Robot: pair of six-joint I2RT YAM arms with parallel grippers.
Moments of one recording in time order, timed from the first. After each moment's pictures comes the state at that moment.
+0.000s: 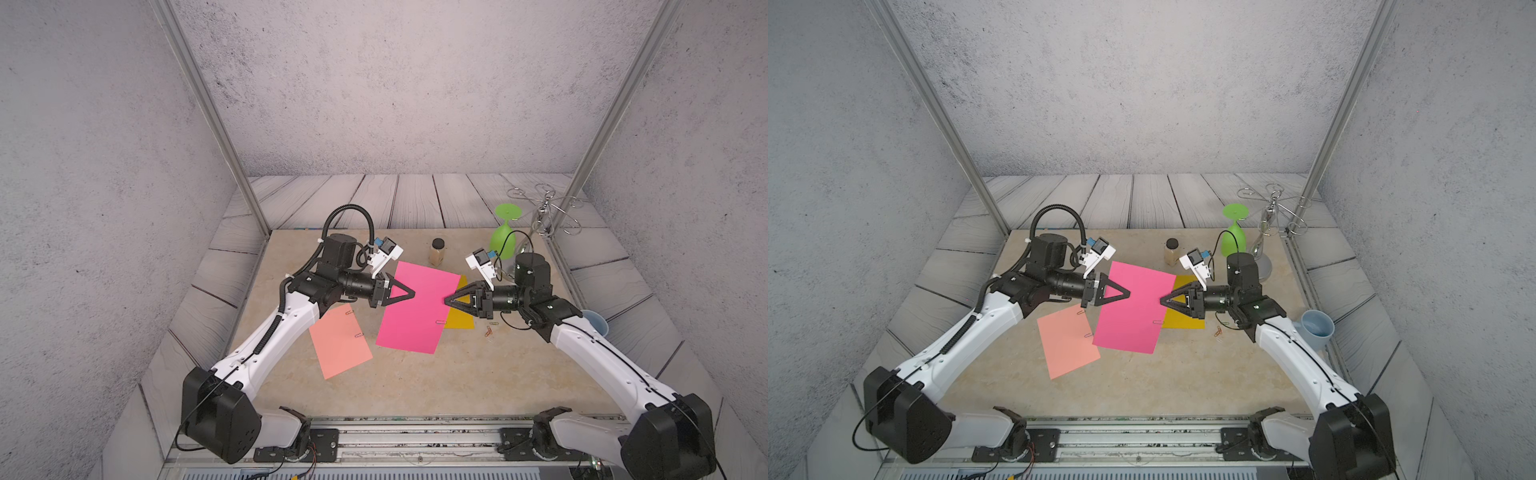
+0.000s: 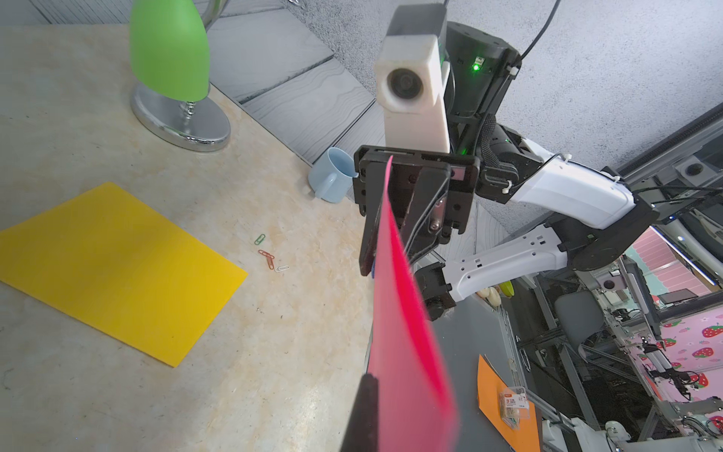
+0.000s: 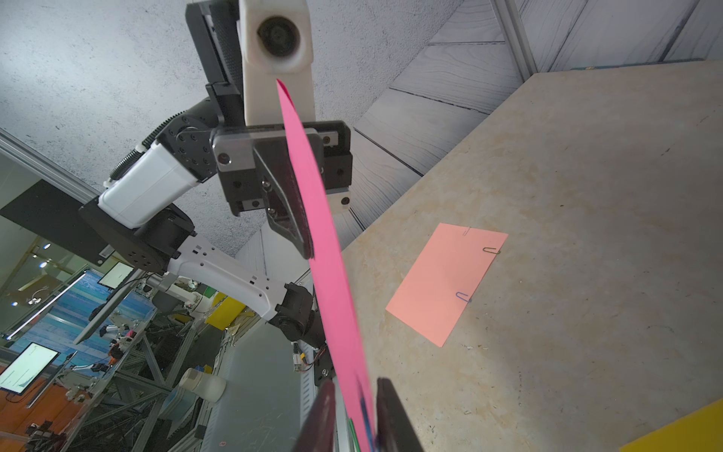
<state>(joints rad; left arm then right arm) -0.46 1.36 1.21 -0.43 1.09 -0.15 0.31 1.18 0.89 -0.13 -1.18 0.30</state>
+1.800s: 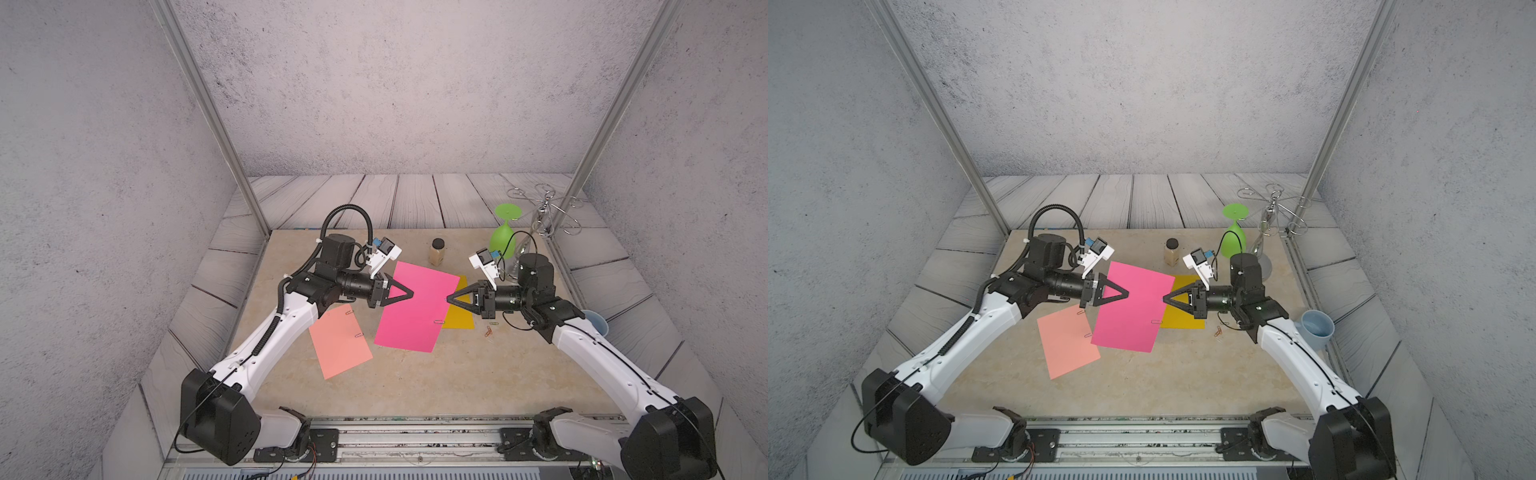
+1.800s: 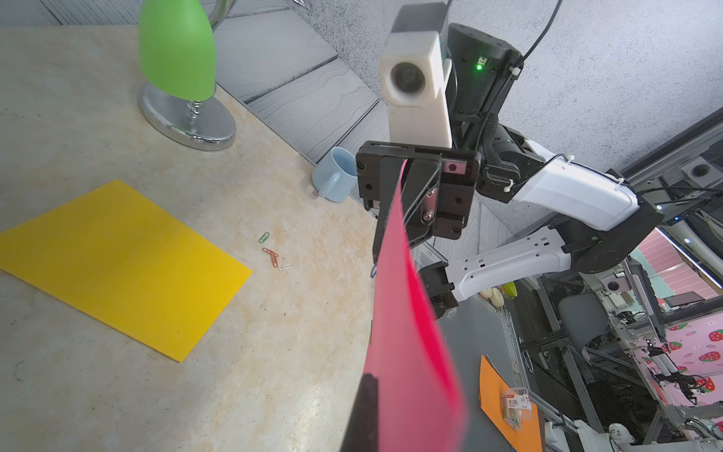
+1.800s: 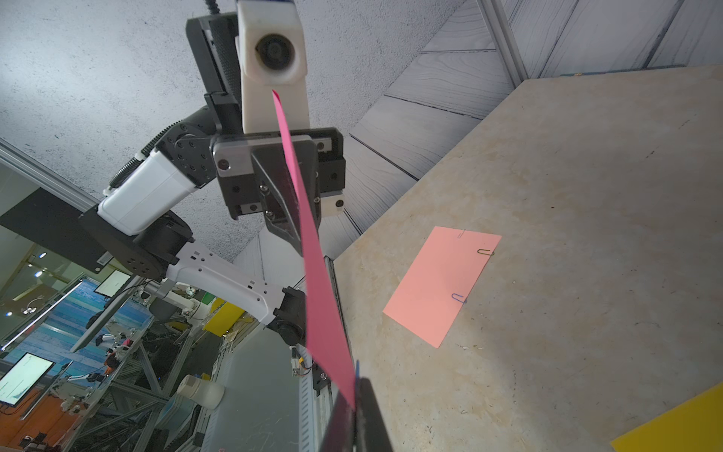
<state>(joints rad) -0.46 1.35 1.21 -0.44 1.08 -0.15 0.29 1.17 0.88 -0.11 -1.18 0.31</state>
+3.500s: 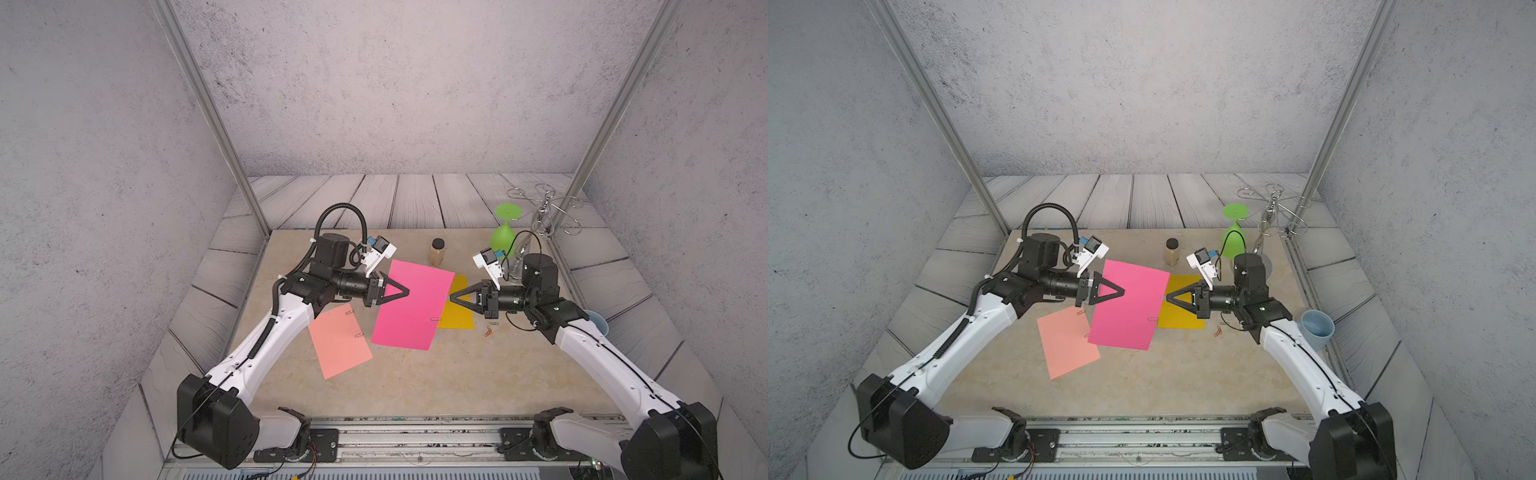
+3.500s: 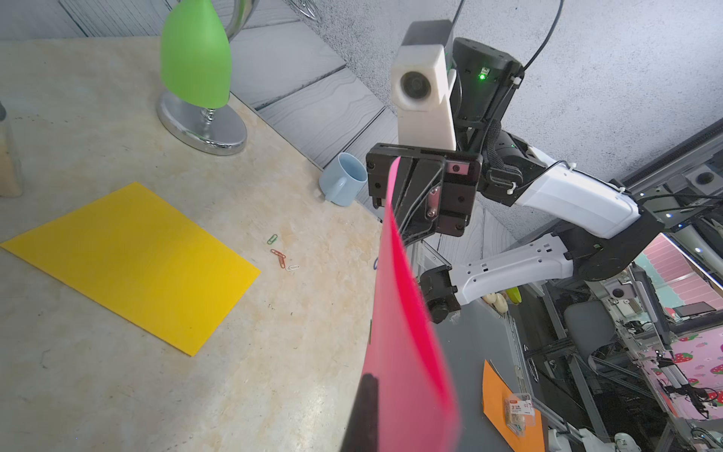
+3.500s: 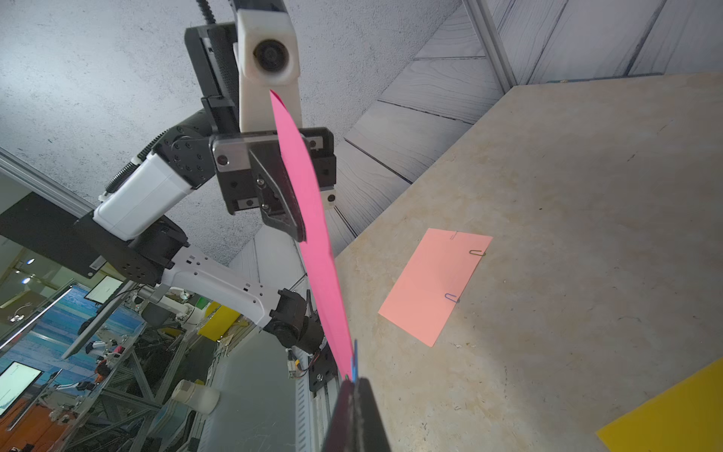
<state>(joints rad) -0.43 1.33 1.21 -0.46 1.08 -0.14 0.27 1.15 0.88 -0.14 -1.18 0.30</state>
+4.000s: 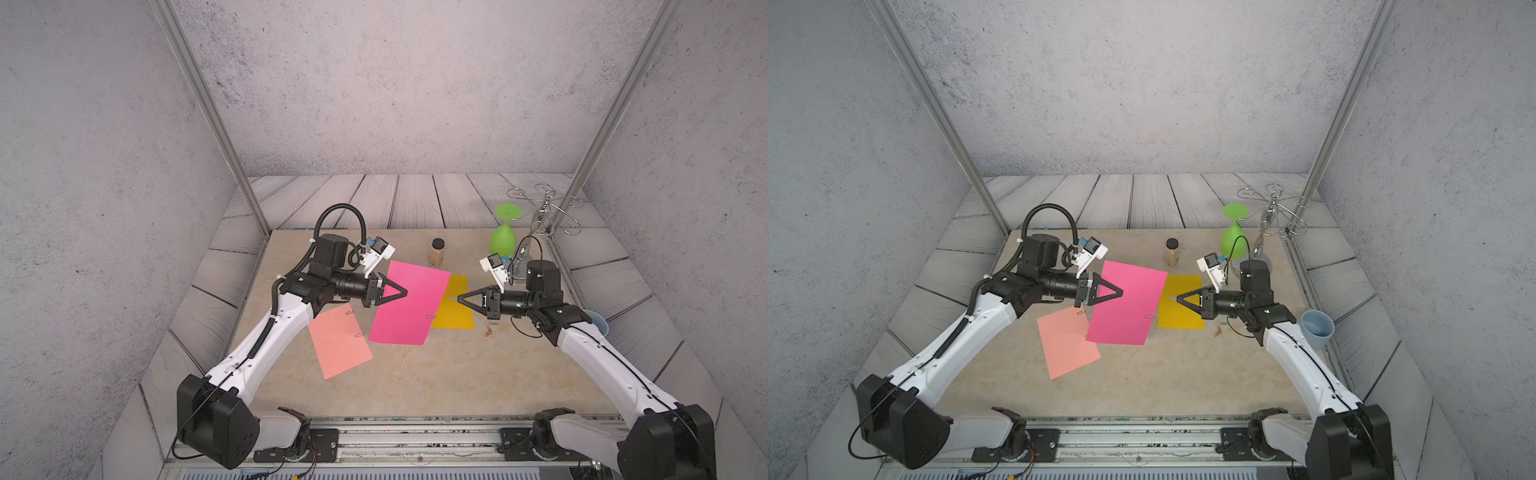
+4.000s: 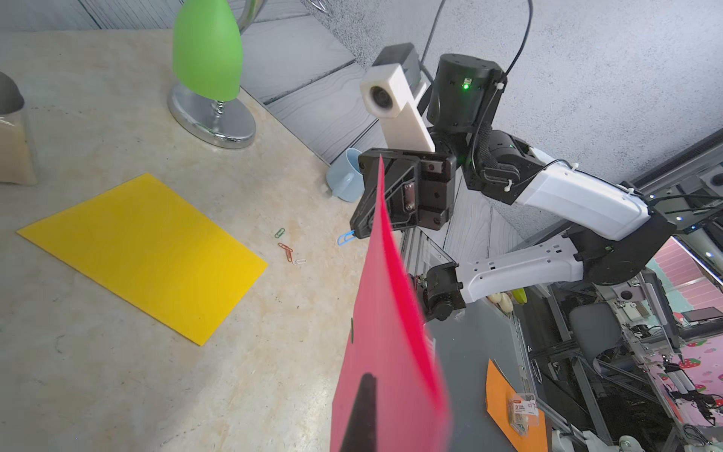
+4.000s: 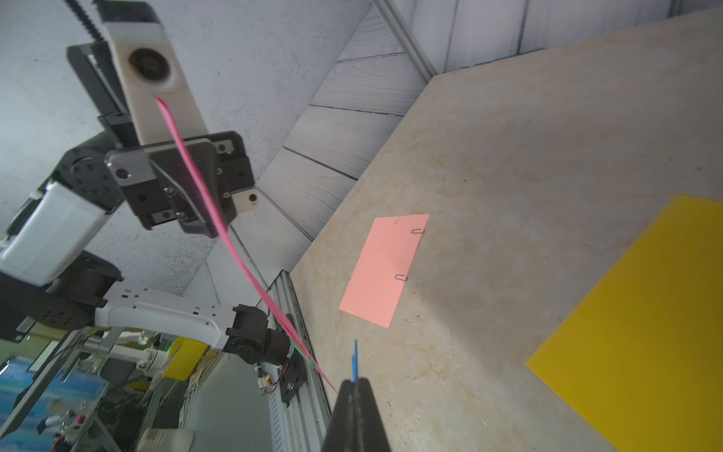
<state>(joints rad) -0.42 1.33 1.21 -0.50 1.06 -0.12 0.17 1.14 0.80 -0.22 -1.04 0.30</state>
